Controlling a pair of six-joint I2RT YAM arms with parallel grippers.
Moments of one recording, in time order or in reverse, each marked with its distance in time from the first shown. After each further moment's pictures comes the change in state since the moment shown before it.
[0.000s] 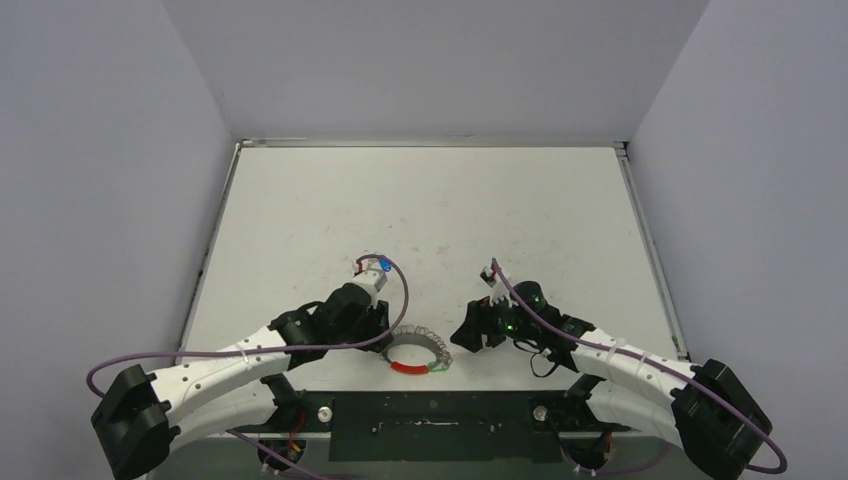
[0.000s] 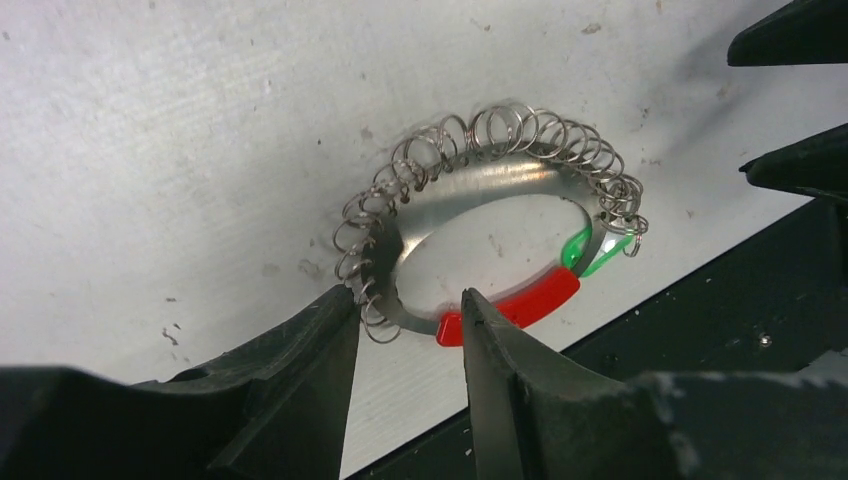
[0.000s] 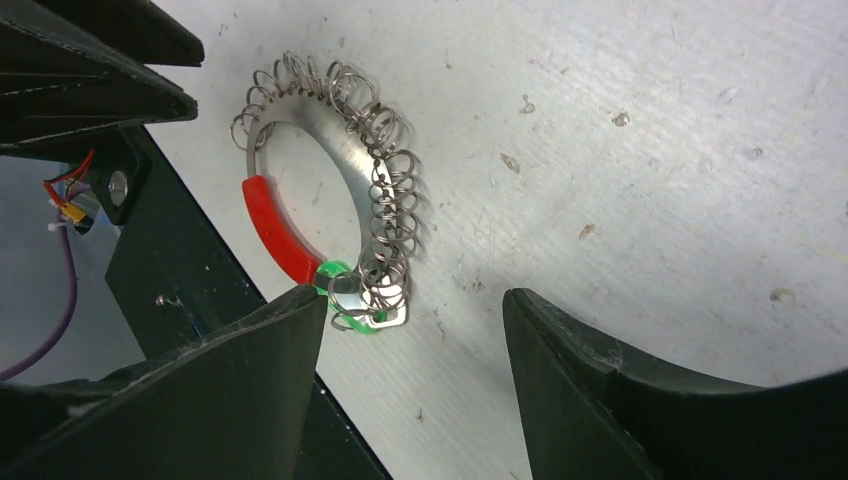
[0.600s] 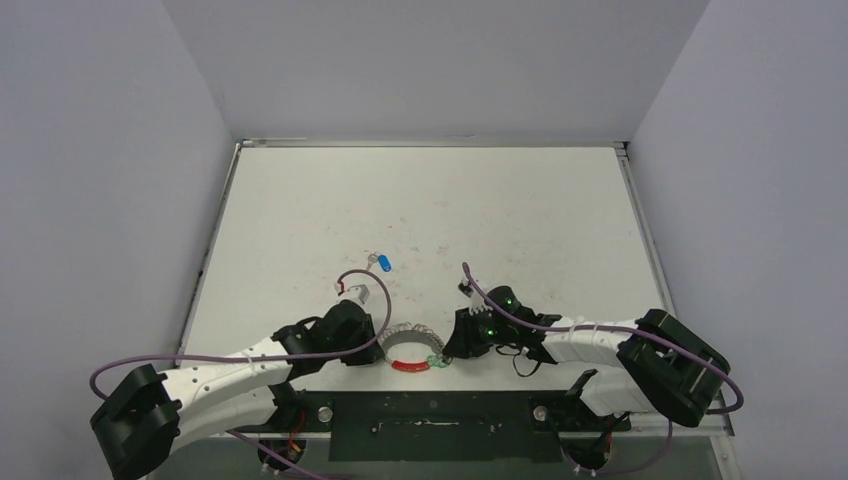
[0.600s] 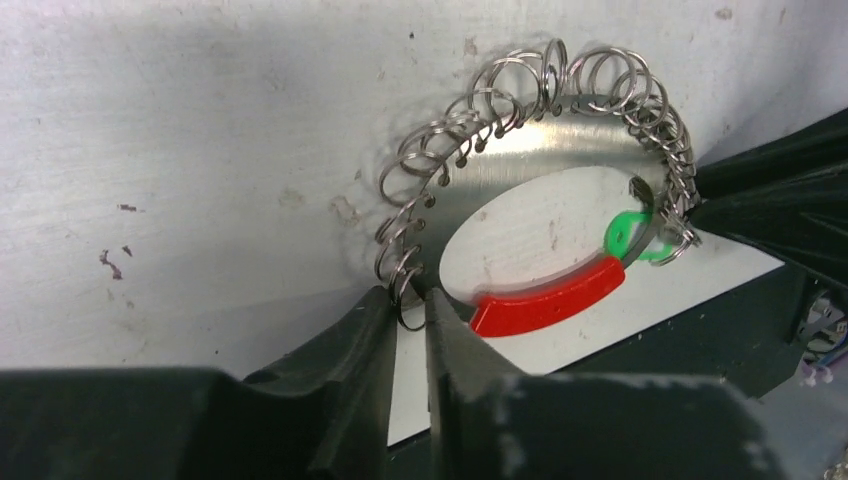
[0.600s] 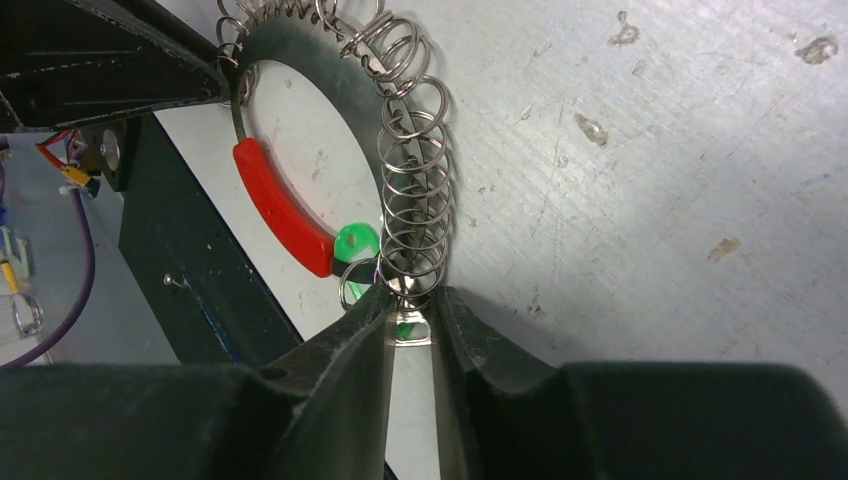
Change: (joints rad) left arm 0.003 -0.072 -0.226 0.091 0.032 -0.339; right arm 0.093 0.313 0.018 0.168 -0.048 0.109
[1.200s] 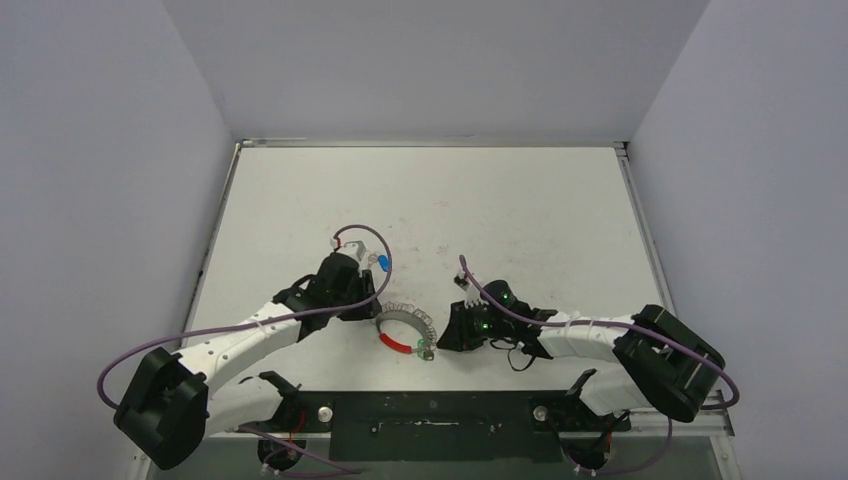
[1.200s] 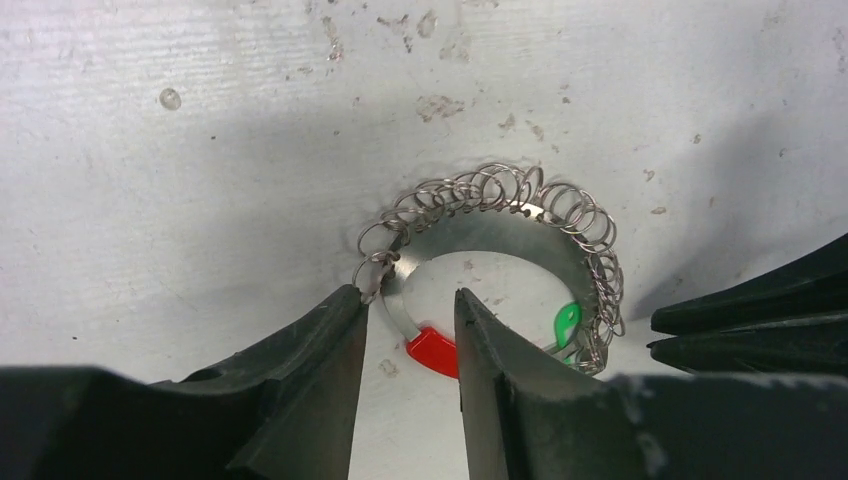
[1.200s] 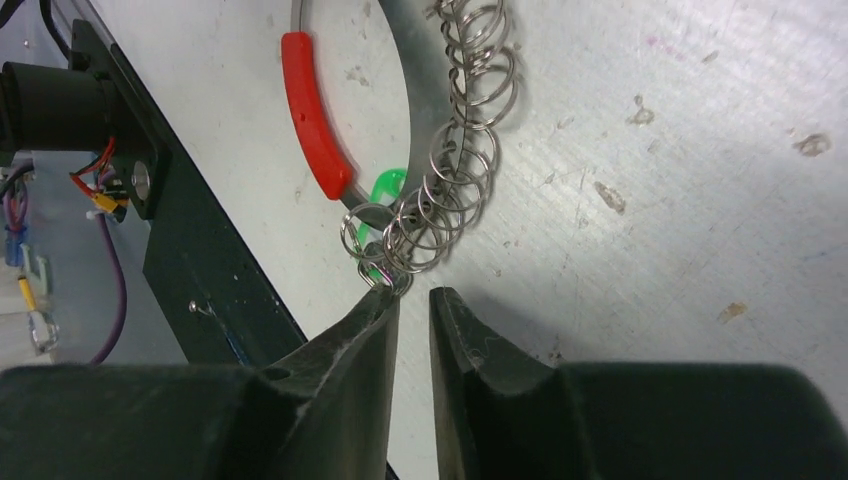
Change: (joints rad) left arm 0.267 0.209 0.243 -0.003 0.022 0.281; right arm 0.006 0.055 0.043 0.051 -0.005 0.037
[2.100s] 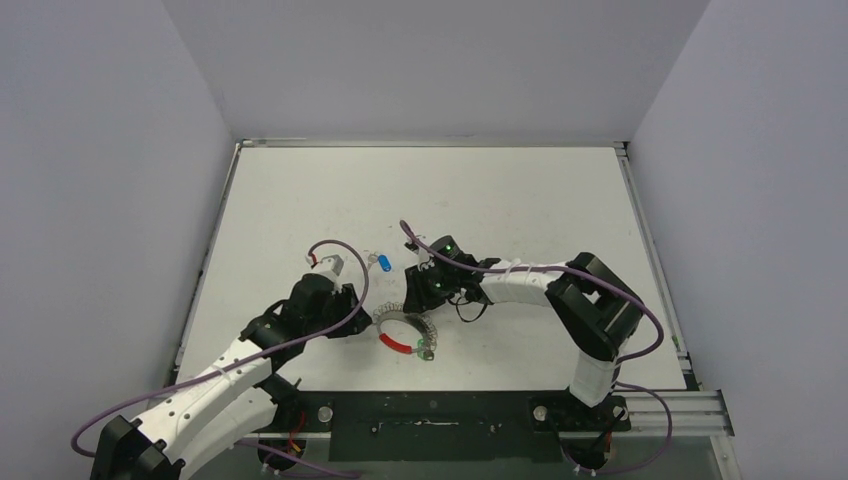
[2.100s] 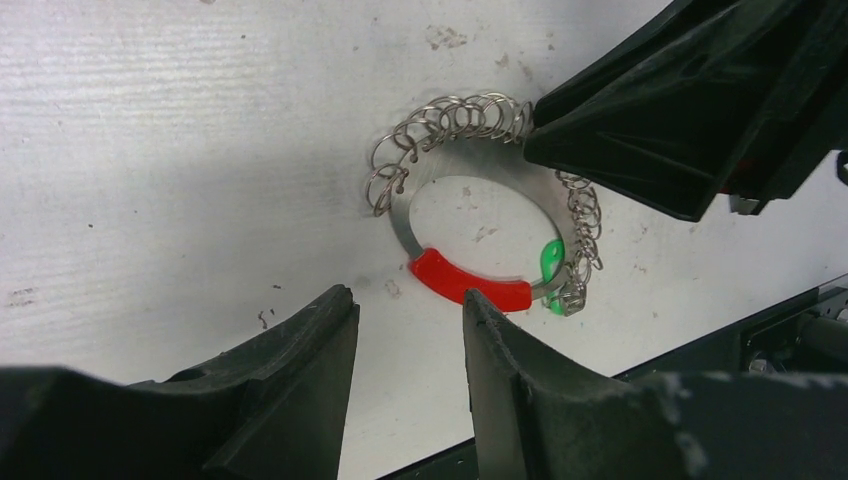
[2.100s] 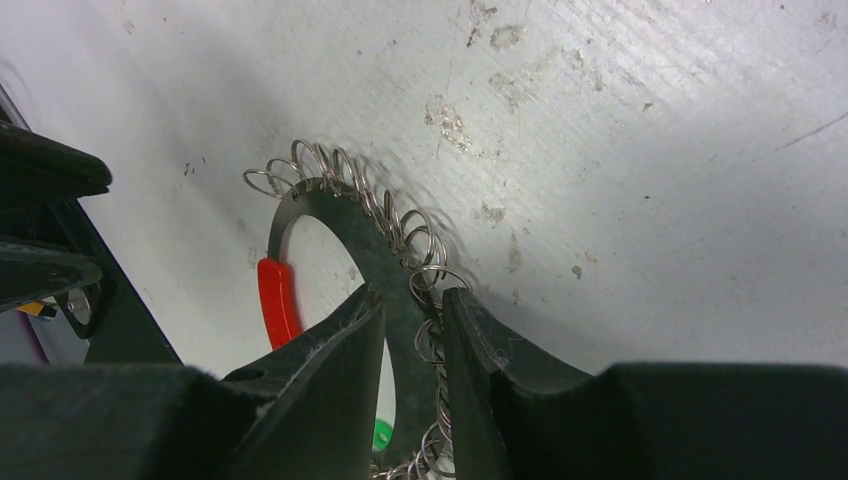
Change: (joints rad) left arm 0.022 -0.352 -0.106 -0.121 0.029 -0.051; right arm 0.001 0.420 0.573 -0.289 0.051 -0.213
